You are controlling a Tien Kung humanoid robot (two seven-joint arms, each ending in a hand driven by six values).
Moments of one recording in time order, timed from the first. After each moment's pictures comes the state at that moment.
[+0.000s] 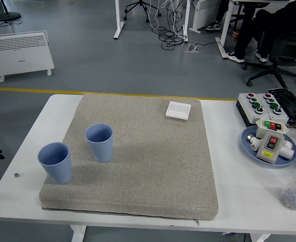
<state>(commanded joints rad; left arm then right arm) 0.18 0.32 -1.47 -1.44 0.86 -0.05 -0.65 0.10 -0.12 1.43 0.18 -0.85 -0.12 -0.25</state>
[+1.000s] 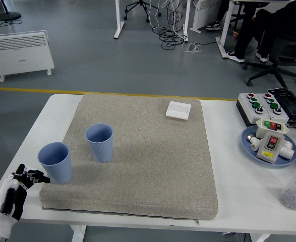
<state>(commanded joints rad) 0.11 0.29 -1.32 -1.26 0.95 -0.07 -0.65 0.11 -0.12 1.43 0.18 -0.85 -0.12 -0.25</state>
